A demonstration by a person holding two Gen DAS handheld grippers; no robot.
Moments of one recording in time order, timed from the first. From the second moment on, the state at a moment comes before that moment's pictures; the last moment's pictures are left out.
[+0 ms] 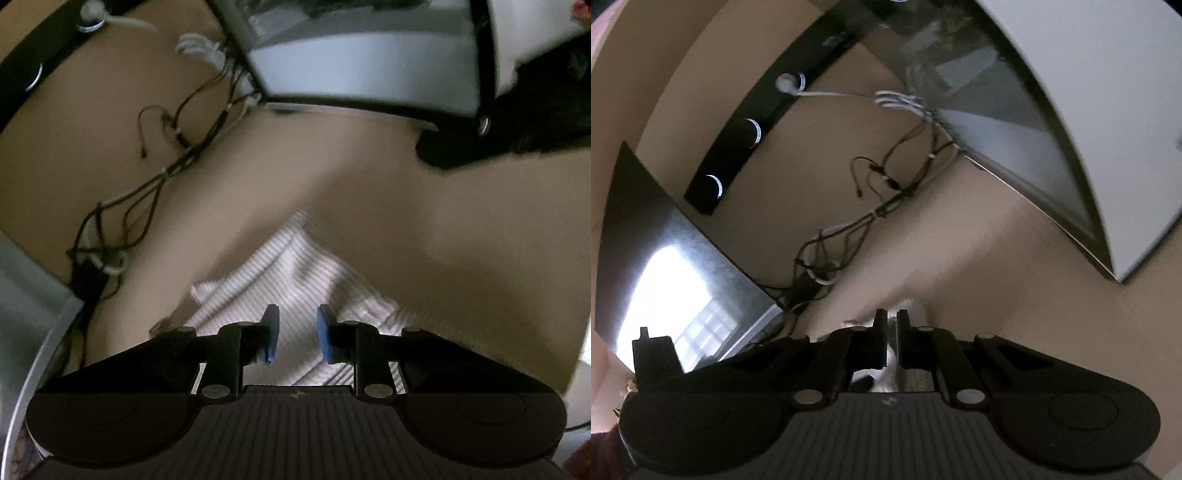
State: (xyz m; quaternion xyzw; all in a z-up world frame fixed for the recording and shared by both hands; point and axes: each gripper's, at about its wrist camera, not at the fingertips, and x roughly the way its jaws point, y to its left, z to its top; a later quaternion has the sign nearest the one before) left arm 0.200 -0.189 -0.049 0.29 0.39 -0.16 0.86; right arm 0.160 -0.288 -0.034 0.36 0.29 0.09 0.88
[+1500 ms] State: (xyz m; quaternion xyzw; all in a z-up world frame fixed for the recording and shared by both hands) left arm 0.197 0.020 0.035 0.19 0.31 0.18 0.91; right arm 0.204 -0.223 -0.016 0.26 0.37 0.17 0.88
